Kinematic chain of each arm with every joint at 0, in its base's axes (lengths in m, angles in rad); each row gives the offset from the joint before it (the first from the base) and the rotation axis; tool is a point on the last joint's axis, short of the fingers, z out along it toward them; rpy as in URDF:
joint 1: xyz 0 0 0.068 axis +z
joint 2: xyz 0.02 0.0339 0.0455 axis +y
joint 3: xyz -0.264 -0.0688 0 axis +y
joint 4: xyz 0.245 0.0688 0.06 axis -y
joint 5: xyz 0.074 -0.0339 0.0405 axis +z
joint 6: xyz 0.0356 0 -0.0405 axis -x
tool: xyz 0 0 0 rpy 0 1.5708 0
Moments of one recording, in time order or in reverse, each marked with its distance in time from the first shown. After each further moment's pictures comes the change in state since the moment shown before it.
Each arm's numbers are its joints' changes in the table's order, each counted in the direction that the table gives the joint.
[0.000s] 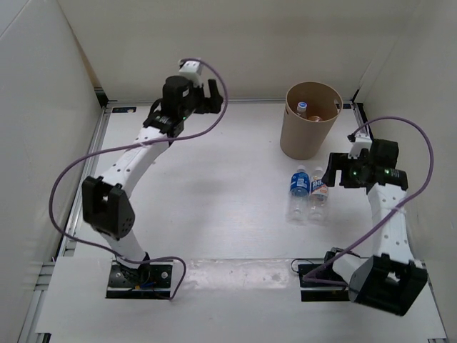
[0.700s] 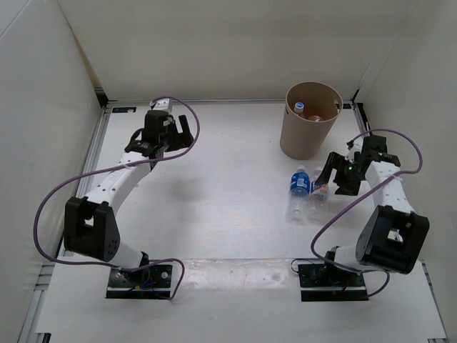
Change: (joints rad) left arm 0.163 -0.270 0.504 -0.148 0.084 0.140; right arm -0.013 0.329 -0.045 -0.064 0.044 -0.264
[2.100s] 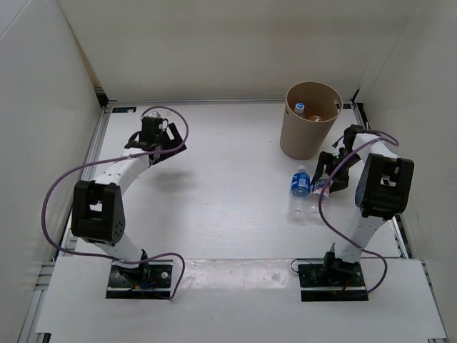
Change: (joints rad) left arm 0.105 0.127 0.044 -0.026 -0.026 0.181; right arm 0.072 0.503 -0.306 -0.159 -0.105 -0.054
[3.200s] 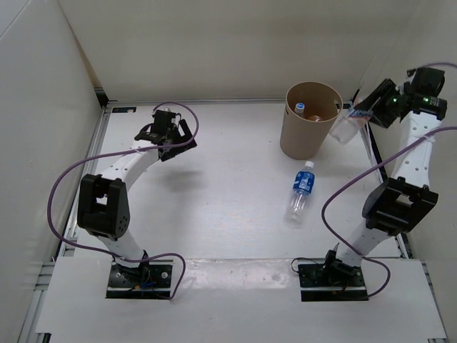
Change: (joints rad) left arm -0.091 0.069 -0.143 -0.139 0.030 0.067; right arm -0.223 -0.133 -0.570 0.048 0.134 -0.243
